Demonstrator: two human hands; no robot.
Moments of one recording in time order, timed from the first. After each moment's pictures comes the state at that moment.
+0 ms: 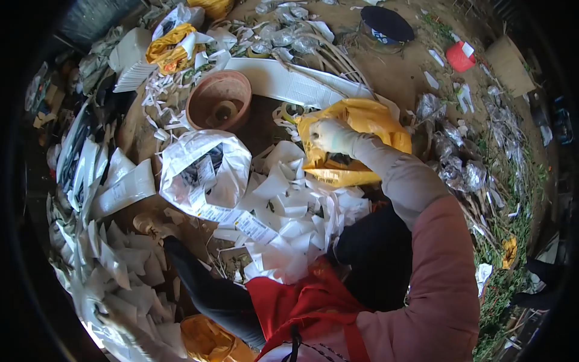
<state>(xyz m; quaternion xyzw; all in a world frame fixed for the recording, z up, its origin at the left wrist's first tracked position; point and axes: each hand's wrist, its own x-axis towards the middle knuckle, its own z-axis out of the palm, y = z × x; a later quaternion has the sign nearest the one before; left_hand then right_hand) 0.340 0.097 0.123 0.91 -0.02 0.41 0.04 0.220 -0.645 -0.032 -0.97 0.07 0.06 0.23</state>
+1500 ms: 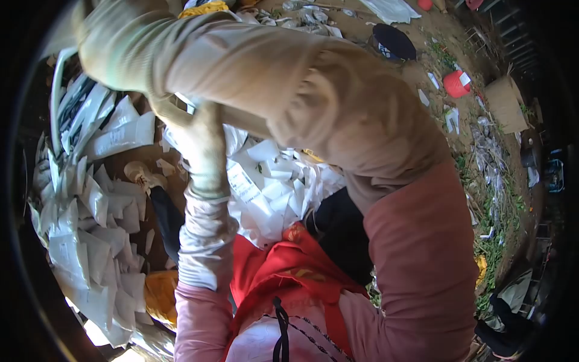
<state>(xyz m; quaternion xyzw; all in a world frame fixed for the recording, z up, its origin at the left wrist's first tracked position) 0.257 -0.333 0.162 0.68 -0.22 0.26 0.65 0.304 -0.392 0.309 -0.85 -0.32 -0.35 0.25</state>
